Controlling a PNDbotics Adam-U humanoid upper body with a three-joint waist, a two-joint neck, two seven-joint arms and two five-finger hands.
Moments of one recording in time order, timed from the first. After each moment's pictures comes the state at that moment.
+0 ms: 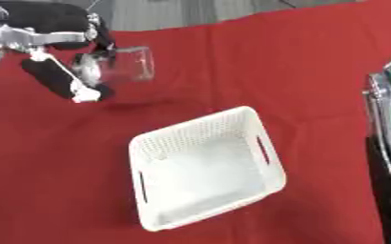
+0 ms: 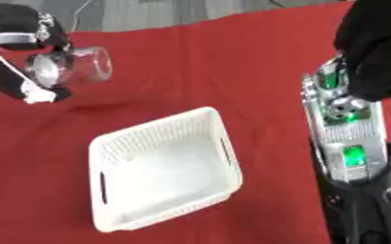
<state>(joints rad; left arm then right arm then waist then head) -0.70 1.03 -0.38 -1.80 -0.39 -0.23 -0.58 -0.66 -0.12 0.18 -1.99 0.41 -0.59 -0.58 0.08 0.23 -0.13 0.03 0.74</state>
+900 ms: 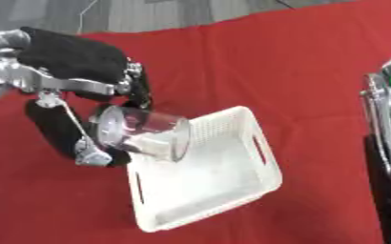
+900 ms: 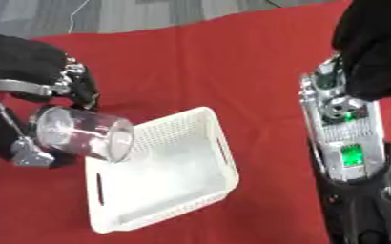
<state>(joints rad) -0.77 1.04 -0.50 -1.99 -0.19 -0.22 -0.71 -0.66 -0.12 0.19 -1.99 0.40 -0.59 -0.57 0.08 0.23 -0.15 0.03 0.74</state>
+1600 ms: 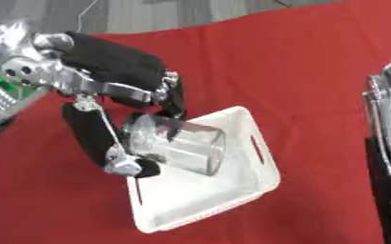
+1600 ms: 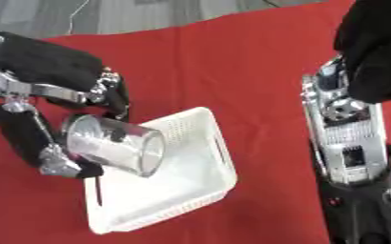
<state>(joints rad) -0.85 0.92 -0.57 -1.99 -0.15 -0.11 -0.77 -0.66 -0.11 0.19 -1.99 0.40 -0.59 -0.57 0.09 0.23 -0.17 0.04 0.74</state>
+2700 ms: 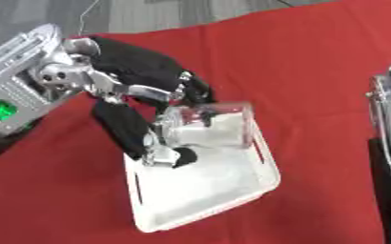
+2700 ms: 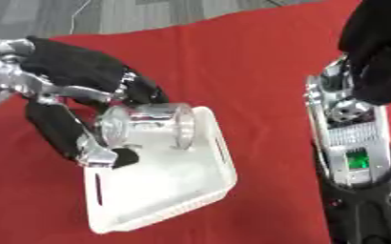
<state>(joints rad) -0.85 0.89 -0.59 -1.94 -0.28 -0.13 -0.76 -0.66 -0.10 0.19 -1.99 0.40 -0.60 -0.57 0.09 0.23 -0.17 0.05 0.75</state>
